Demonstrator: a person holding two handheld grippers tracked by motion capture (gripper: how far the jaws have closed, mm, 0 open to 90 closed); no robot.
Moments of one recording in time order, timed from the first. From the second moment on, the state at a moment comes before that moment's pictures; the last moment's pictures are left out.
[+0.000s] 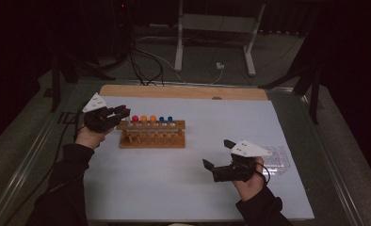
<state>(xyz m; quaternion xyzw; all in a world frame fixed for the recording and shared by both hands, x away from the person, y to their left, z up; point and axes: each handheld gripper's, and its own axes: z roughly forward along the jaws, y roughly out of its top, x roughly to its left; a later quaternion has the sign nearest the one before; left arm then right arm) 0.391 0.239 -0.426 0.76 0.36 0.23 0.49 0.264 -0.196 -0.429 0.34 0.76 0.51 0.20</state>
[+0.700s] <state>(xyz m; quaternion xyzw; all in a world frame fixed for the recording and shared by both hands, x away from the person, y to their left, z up) 0.388 0.244 -0.444 0.76 0.37 0.20 0.50 0.264 -0.197 -0.429 0.34 0.76 0.51 0.20</state>
